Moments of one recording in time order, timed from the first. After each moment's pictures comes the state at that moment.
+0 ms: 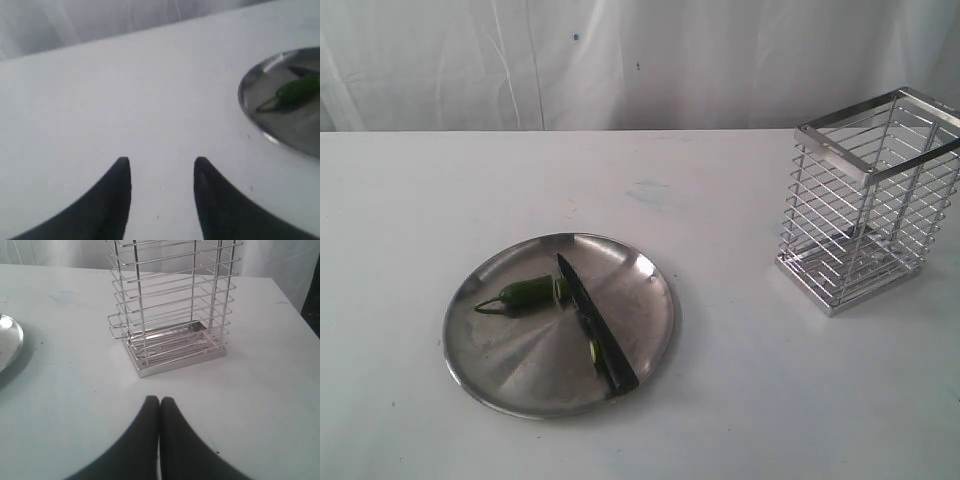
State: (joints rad) left arm 0.00 0.01 0.02 0.18 0.36 -0.03; right arm 0.05 0.00 0.00 0.13 0.37 -0.12
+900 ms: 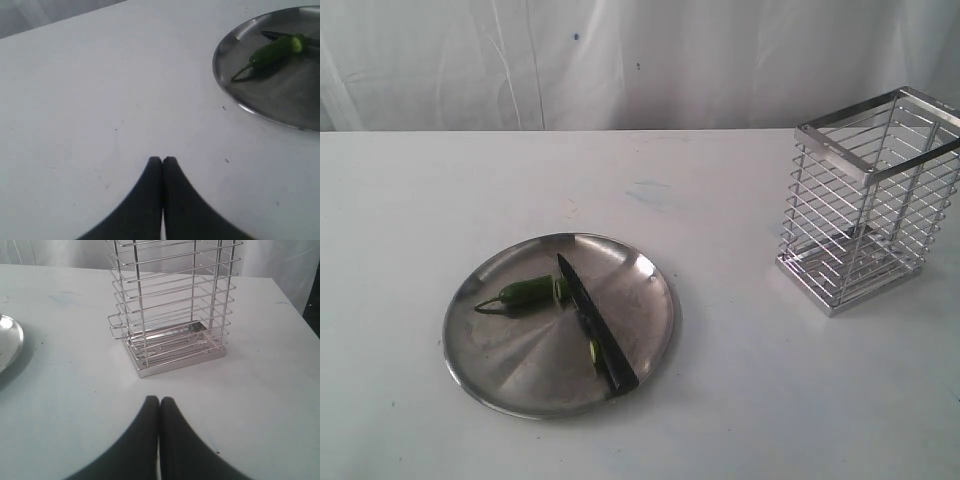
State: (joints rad) left arm 0.00 0.00 0.02 -0.03 0.42 0.21; right arm 0.05 0.00 0.00 0.13 0.37 -0.12
